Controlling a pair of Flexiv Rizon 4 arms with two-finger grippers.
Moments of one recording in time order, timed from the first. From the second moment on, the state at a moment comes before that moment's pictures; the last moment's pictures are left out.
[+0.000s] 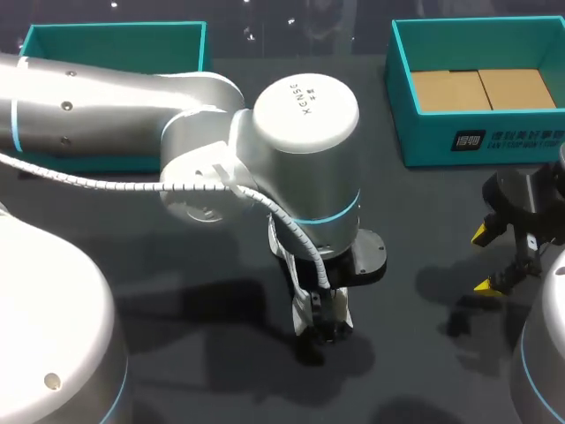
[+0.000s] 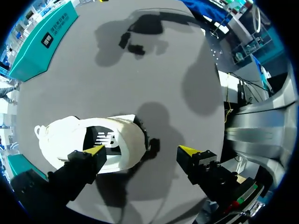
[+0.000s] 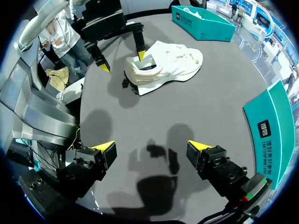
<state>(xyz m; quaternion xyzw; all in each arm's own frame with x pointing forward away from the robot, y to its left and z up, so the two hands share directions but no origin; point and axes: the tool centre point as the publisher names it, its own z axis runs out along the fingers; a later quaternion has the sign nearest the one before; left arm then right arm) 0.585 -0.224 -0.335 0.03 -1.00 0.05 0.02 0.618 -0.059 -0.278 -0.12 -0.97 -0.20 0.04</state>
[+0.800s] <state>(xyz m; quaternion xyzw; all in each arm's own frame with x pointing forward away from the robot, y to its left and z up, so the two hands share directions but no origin) 0.588 -0.228 -0.381 0.06 -1.00 0.02 0.02 0.618 -0.059 -0.278 -0.12 -0.97 -0.20 0.04</state>
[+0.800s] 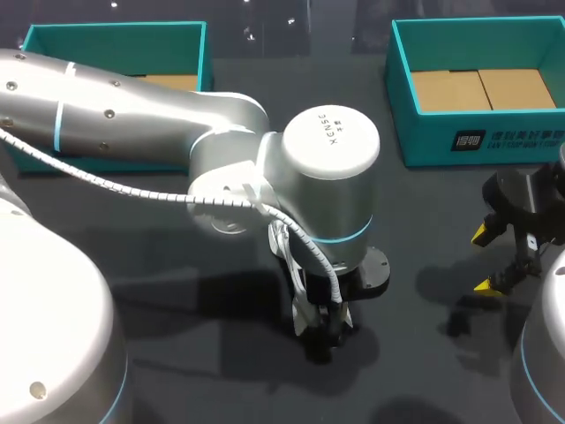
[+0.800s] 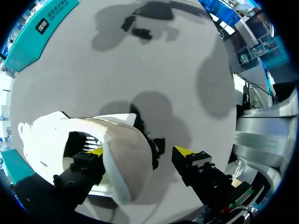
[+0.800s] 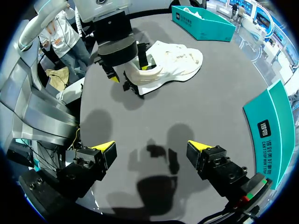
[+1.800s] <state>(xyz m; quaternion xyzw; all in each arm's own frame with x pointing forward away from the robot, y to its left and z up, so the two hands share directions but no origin) 0.585 -0.231 -0.392 0.10 -1.00 0.02 0.01 0.618 -0.059 -0.278 -0.12 -0.97 -0.20 0.04</state>
